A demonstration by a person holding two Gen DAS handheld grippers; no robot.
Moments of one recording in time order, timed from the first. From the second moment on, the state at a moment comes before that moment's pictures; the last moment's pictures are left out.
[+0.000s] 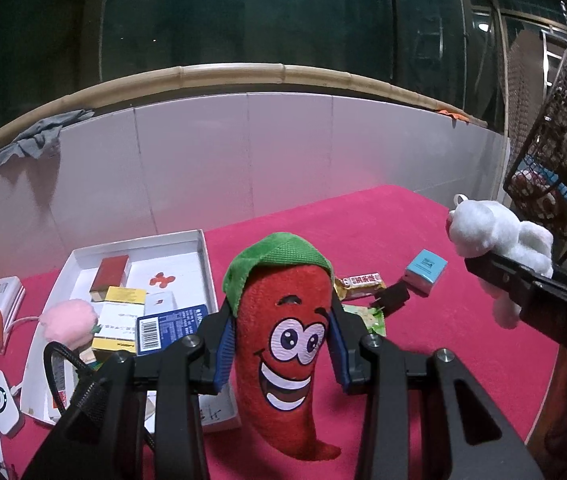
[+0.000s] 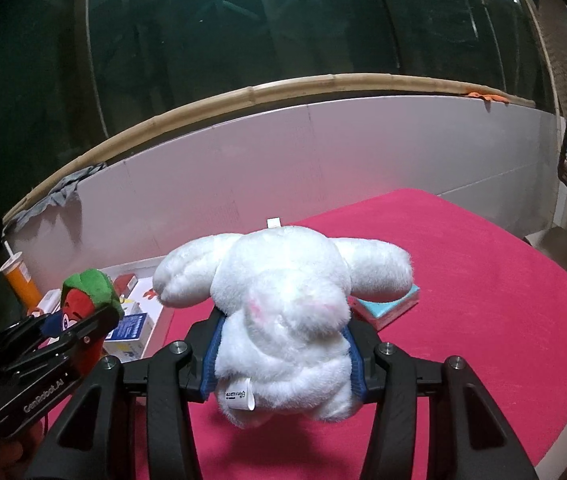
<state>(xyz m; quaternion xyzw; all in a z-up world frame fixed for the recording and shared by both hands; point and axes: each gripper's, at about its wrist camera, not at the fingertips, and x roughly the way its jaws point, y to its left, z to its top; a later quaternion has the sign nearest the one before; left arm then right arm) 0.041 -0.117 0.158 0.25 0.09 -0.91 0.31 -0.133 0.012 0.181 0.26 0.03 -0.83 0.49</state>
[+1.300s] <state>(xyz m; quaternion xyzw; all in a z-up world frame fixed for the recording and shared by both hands) 0.121 -0.188 0.158 0.21 0.14 -0.88 0.39 -0.060 -0.058 0.186 0.25 0.09 -0.80 0.54</state>
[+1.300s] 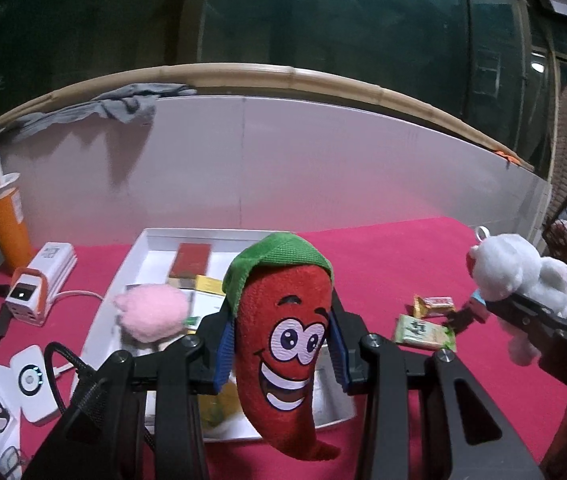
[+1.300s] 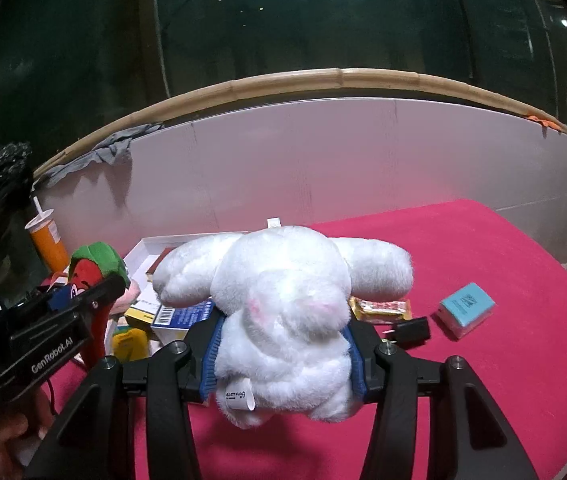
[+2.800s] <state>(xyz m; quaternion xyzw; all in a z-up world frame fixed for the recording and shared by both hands) 0.142 -0.315 0.124 0.25 0.19 -0.84 0.45 -0.015 -0.229 0.152 0.28 0.19 -0.76 0.56</state>
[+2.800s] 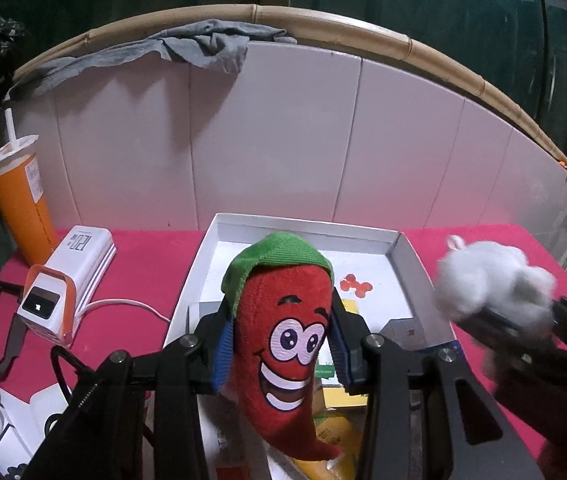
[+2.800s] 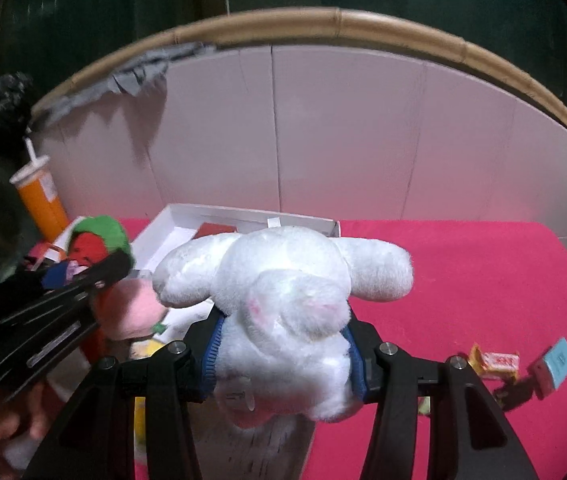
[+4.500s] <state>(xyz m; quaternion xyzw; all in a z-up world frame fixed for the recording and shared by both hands) -0.001 -0.165 0.098 0.34 0.12 -0.89 0.28 -0.223 0.016 0.121 0.34 0.03 -0.86 0.37</state>
